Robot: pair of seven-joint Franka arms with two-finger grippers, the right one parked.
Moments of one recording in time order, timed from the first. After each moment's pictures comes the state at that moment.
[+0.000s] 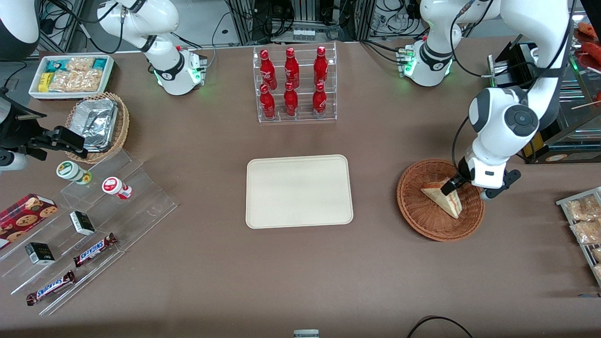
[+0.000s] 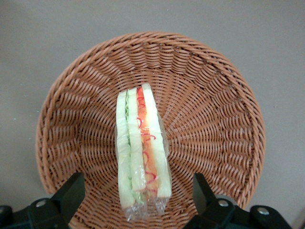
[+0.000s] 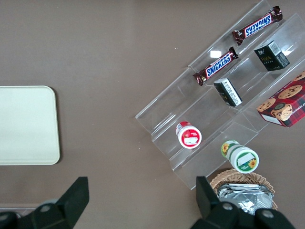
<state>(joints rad) 0.00 0.15 -0.09 -2.29 0.04 2.53 -0.72</state>
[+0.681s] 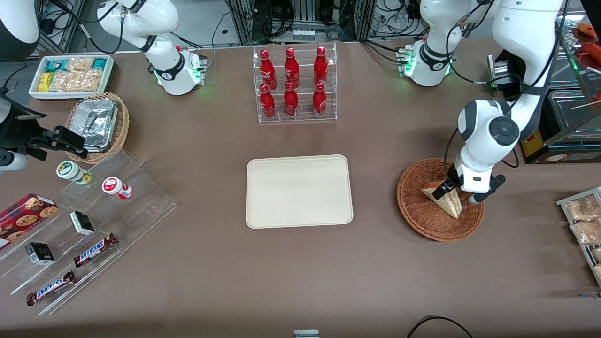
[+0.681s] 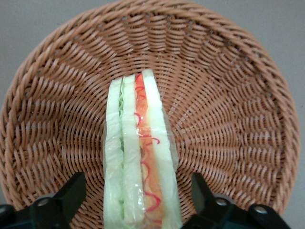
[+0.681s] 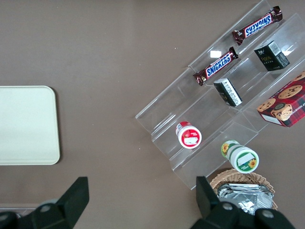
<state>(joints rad) 0.00 0.25 -0.09 -2.33 0.04 2.66 -0.76</state>
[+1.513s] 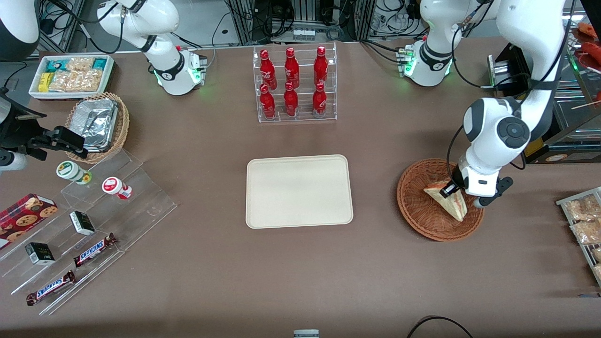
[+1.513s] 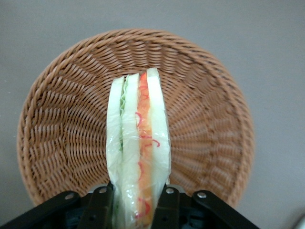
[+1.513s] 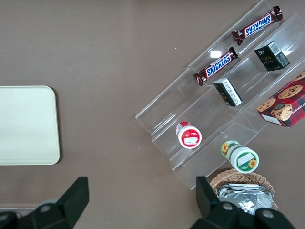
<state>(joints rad) -0.01 0.18 -0.12 -2.16 0.04 2.39 -0.76</state>
